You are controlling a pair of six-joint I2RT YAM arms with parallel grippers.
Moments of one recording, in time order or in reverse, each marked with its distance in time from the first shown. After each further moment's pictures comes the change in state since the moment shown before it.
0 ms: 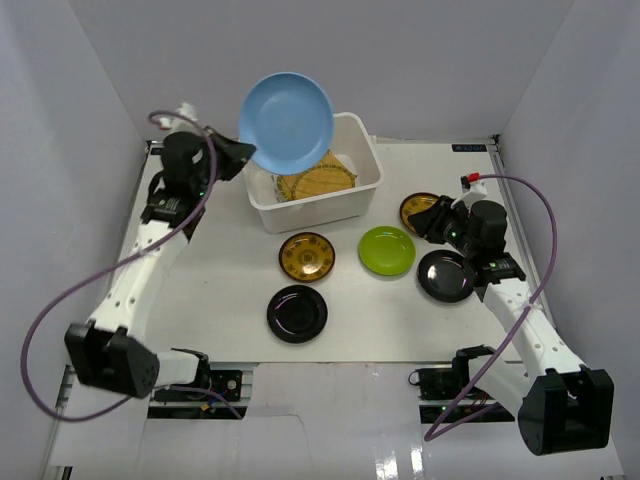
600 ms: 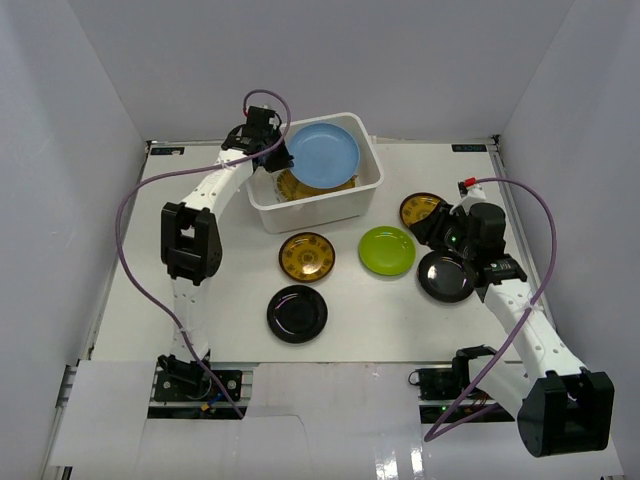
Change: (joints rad) left arm -0.178 1.006 0.839 -0.402 -0.046 0.240; right arm -0.006 -0.011 0.002 -0.111 0.014 -0.063
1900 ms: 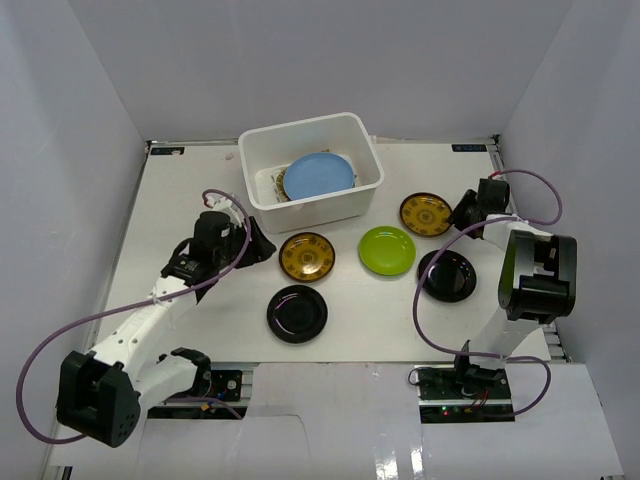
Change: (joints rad) left arm -0.052 -1.134 -1.266 0.270 0.064 0.052; right arm -0.263 0.739 0.298 0.041 0.277 0.027
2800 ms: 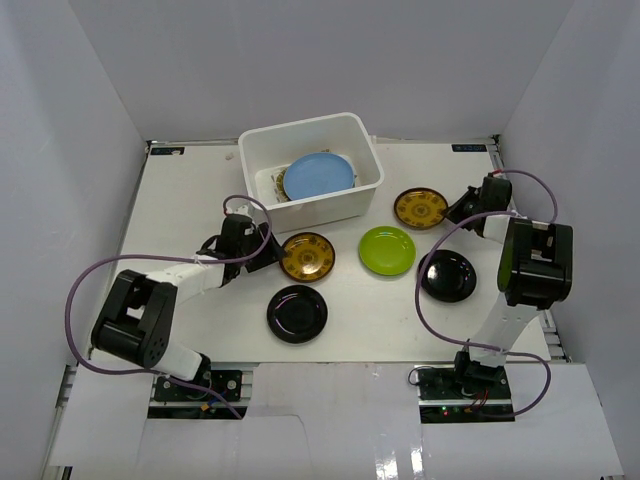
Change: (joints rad) left arm 0.000 0.427 -0.088 0.339 0.003 -0.109; right arm -0.044 0.147 0.030 0.195 -0.220 0.119
